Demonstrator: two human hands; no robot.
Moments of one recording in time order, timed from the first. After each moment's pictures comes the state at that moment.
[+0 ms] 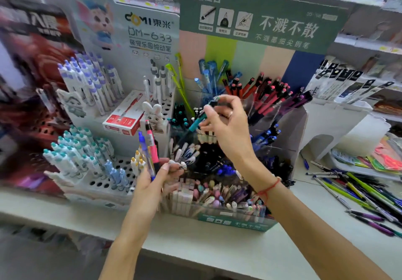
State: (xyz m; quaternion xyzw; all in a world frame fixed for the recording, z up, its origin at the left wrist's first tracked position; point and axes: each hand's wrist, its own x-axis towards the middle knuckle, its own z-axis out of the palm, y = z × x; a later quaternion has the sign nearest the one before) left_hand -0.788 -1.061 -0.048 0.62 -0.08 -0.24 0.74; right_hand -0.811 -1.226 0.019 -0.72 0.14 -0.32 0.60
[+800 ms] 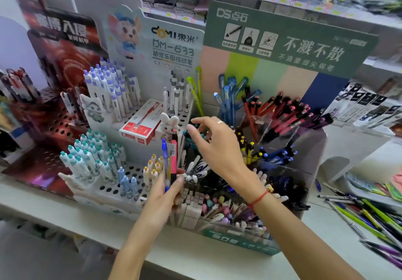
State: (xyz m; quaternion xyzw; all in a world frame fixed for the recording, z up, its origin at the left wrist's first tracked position) left_hand -0.771 -1.064 -0.060 0.66 -0.10 -0.27 0.70; right_hand -0.775 -1.211 0.005 -0.92 0.12 -0.27 0.27
